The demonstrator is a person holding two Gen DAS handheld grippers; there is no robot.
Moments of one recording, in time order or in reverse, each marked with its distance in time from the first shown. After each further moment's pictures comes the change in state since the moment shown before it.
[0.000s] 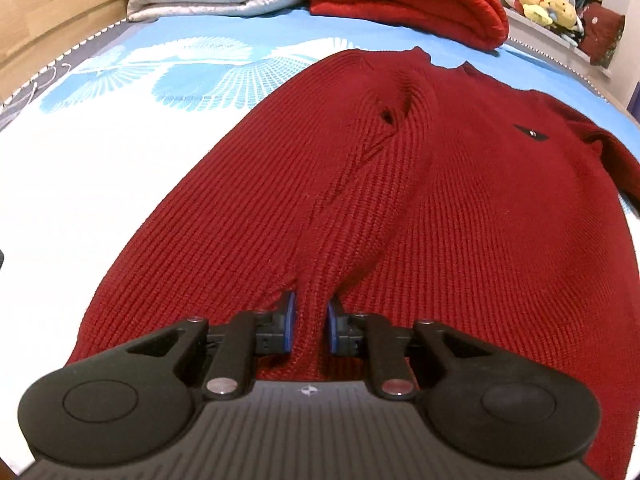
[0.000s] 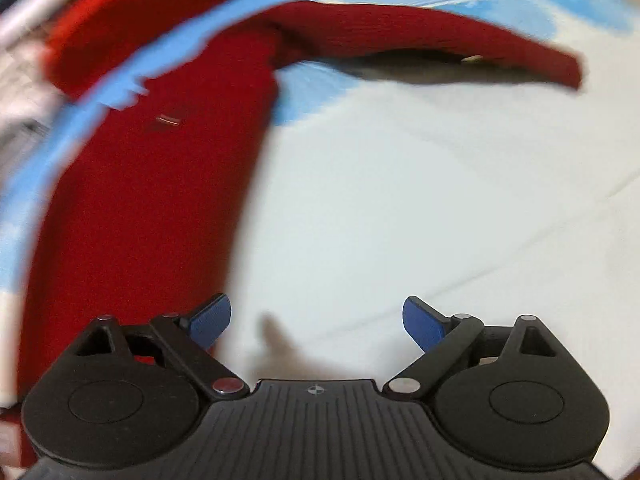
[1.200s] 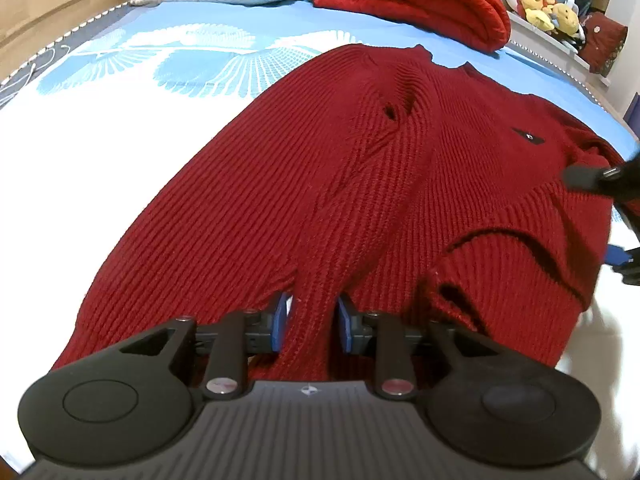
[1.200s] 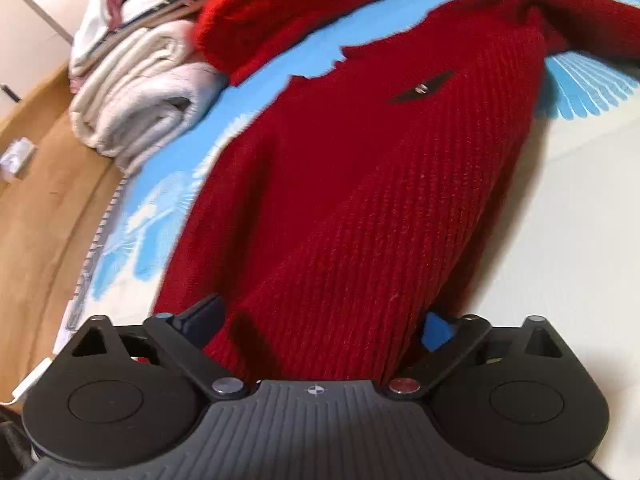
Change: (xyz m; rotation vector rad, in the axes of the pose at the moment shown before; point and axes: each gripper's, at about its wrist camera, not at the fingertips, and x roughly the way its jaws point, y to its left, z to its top) left arm 0.005 0.016 0.002 -0.052 0.031 -0.052; right arm 0.014 0.158 0.012 0.032 -0.045 0.589
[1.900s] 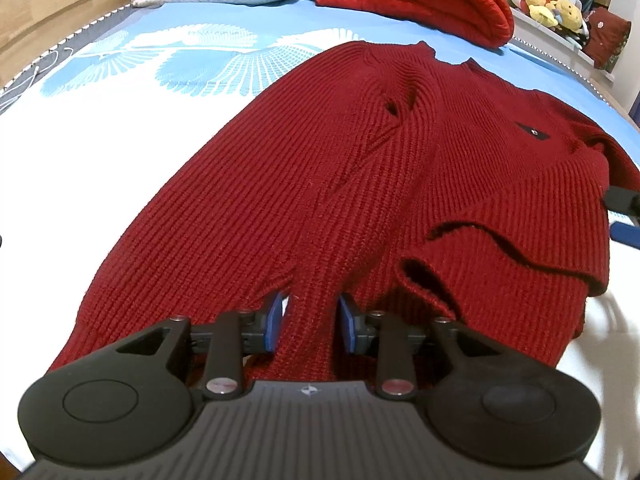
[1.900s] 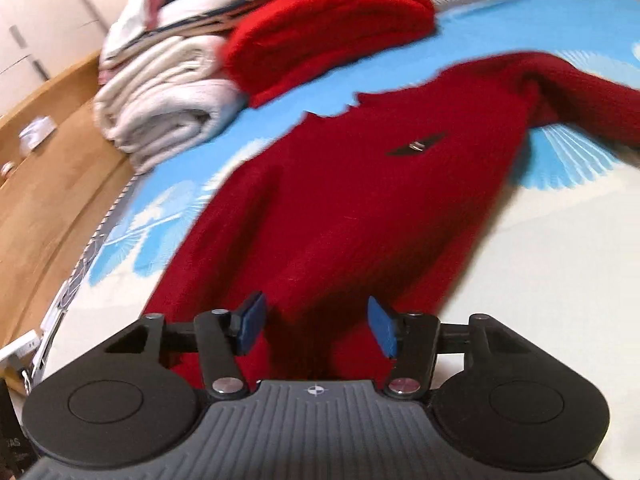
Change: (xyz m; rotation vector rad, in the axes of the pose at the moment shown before) left arm 0.002 -0.007 -0.003 0.012 0.000 0.028; right arm -0.032 -0.022 0.008 -0.138 -0.056 -0.071
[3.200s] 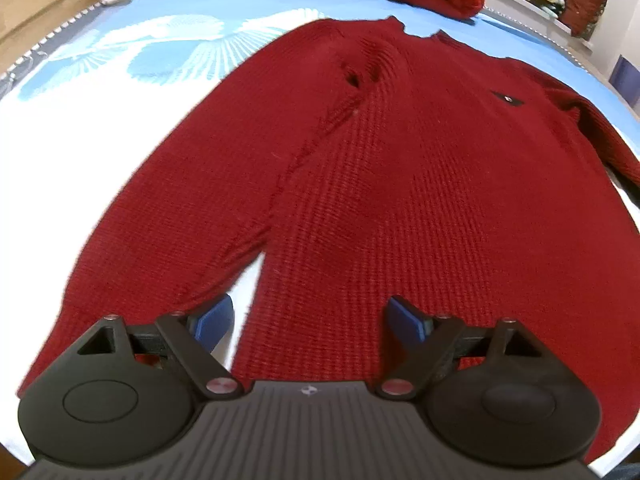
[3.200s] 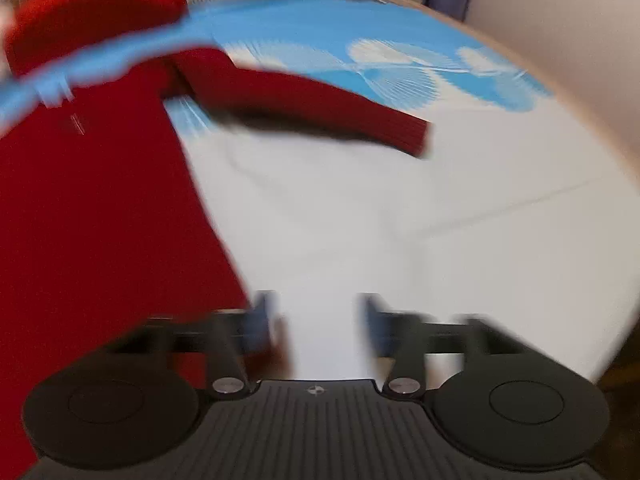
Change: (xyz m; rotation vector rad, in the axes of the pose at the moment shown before) left arm -0.002 -0.015 -0.011 0.073 0.069 -0.049; right arm -0.131 -0.152 -0.031 0.039 -0.050 -0.611
